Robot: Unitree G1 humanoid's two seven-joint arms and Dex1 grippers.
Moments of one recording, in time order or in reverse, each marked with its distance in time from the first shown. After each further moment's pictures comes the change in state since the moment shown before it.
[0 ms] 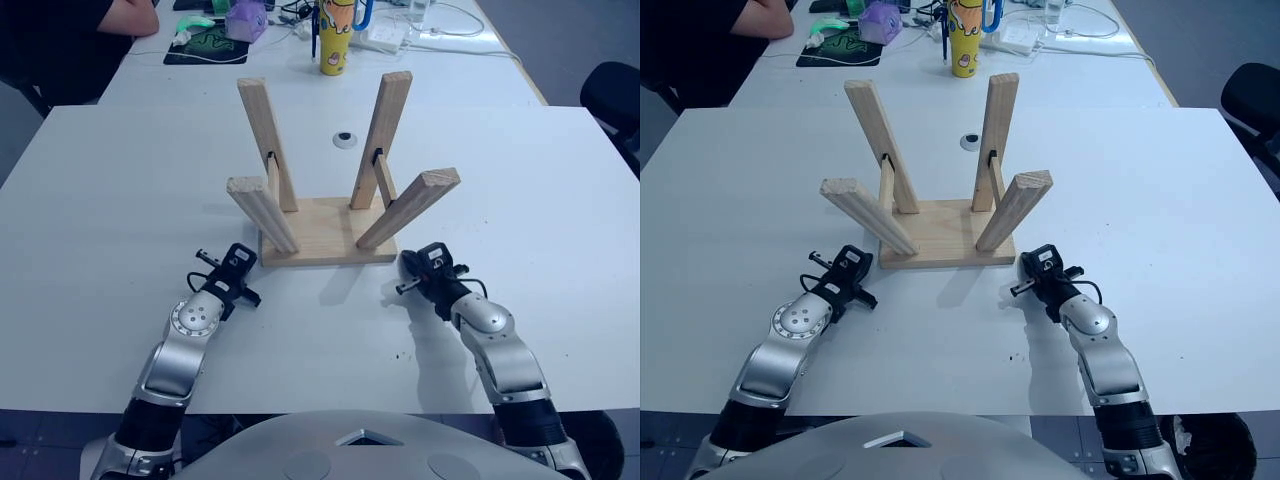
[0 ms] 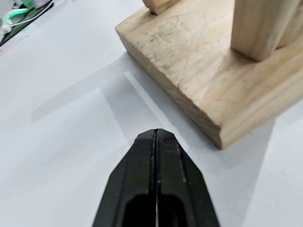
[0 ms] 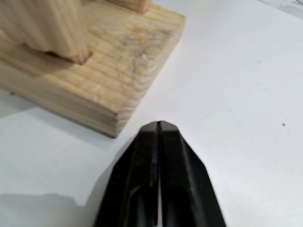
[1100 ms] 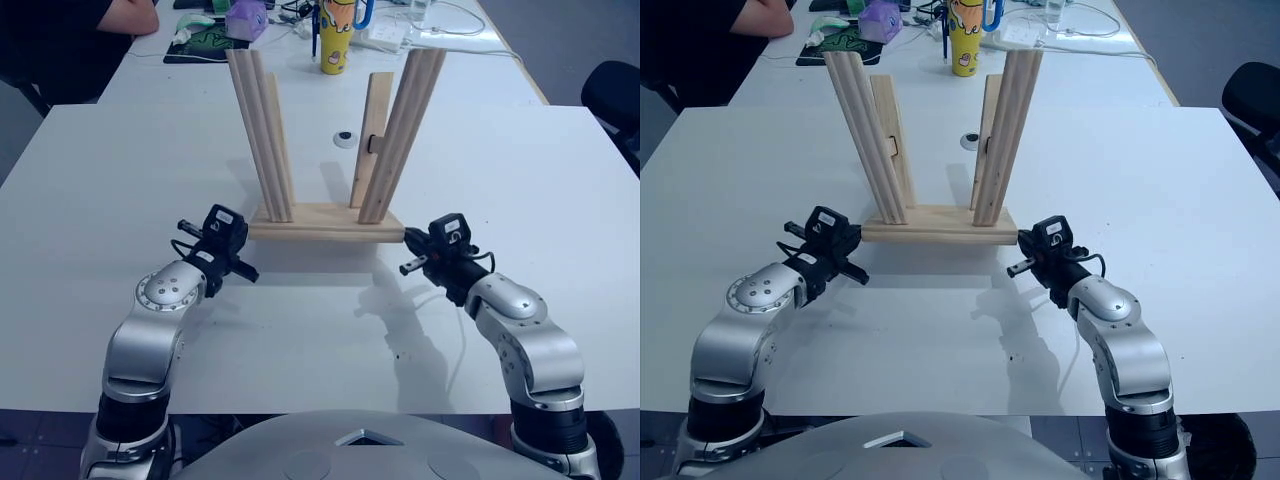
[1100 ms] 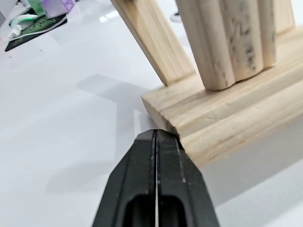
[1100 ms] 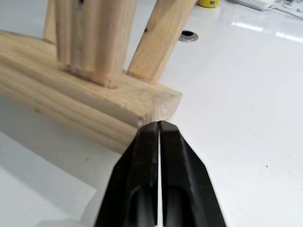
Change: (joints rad) left arm -0.166 0.003 0.122 -0.374 -0.178 0.499 -0.086; right arm -0.077 0.010 -0.094 -0.405 0.169 0.426 0.023
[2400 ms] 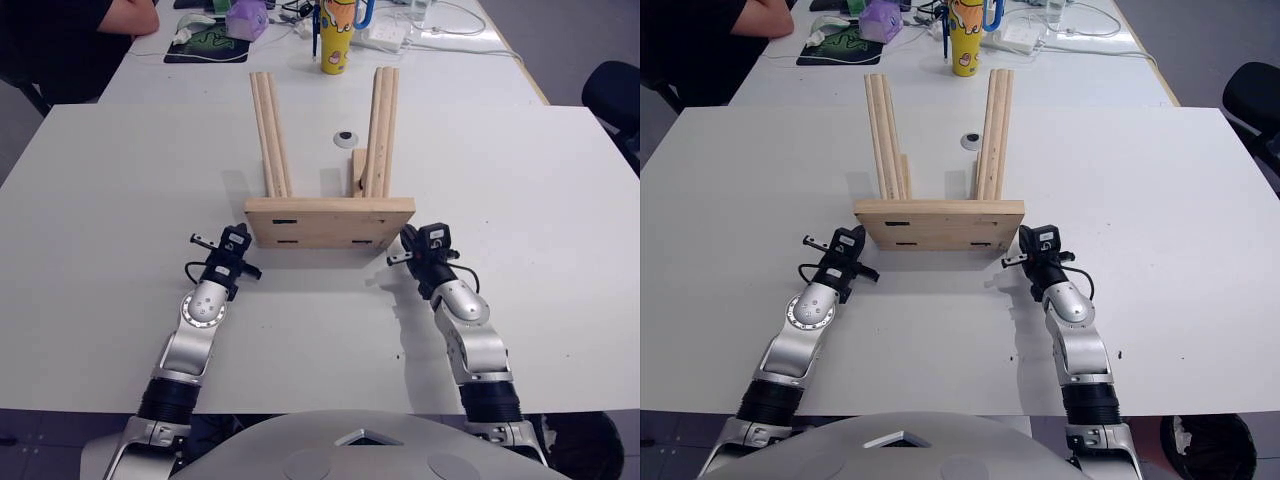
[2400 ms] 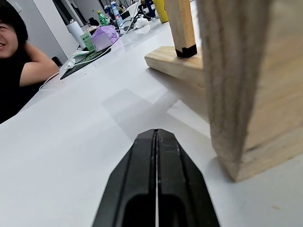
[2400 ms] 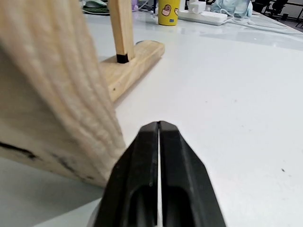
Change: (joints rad) left arm 0.064 -0.090 -0.076 0.675 0.194 -0.919 0.262; right arm -0.022 0.188 0.020 0.584 -0.146 -0.663 -0.121
